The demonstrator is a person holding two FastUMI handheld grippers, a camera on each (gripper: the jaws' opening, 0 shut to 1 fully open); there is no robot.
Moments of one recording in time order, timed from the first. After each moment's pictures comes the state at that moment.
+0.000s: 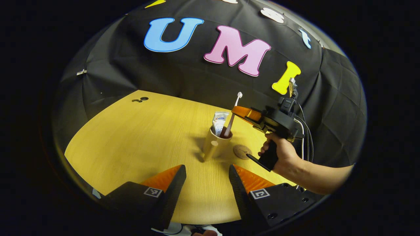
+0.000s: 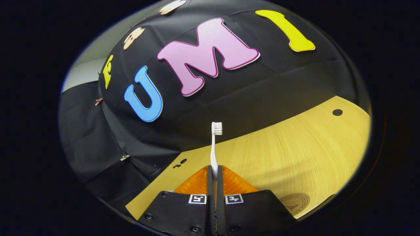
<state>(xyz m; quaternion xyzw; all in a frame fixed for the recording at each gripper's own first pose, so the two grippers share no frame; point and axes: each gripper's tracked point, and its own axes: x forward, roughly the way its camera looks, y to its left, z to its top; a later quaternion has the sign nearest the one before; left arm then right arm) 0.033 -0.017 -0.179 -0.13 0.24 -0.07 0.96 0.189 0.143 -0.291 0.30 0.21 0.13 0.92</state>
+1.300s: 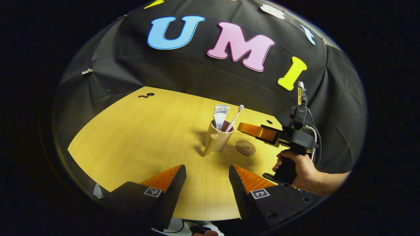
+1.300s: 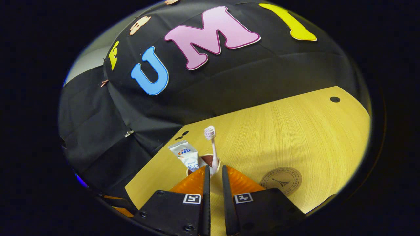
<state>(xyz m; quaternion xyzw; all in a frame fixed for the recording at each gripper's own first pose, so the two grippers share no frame) 0.034 -0.037 -0.183 -0.12 0.26 -0.04 0.96 0.096 0.136 -0.309 0.29 0.31 0.18 0.89</state>
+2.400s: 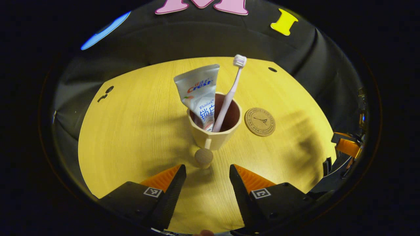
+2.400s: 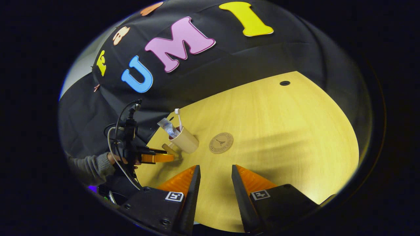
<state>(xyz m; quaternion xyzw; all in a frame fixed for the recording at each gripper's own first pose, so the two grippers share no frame) 0.154 -0.052 -0.272 0.05 0.48 -0.10 0.87 -0.048 -0.042 -0.300 0.29 0.39 0.13 0.86</state>
